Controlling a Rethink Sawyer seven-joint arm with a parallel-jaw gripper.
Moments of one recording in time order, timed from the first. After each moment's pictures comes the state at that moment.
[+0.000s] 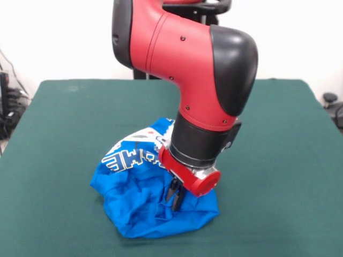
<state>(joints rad) 0.08 -0.10 -0.44 1.09 0.35 0.52 2.38</state>
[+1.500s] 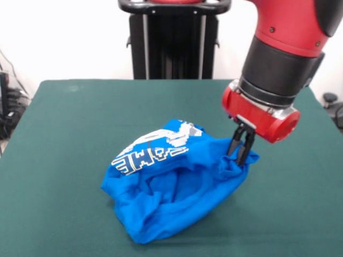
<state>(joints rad) 0.23 -0.25 -0.52 1.12 0.40 0.72 2.44</state>
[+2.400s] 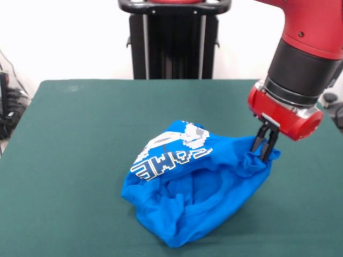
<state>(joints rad) 0.30 -0.24 -0.52 1.16 0.43 0.72 2.53</state>
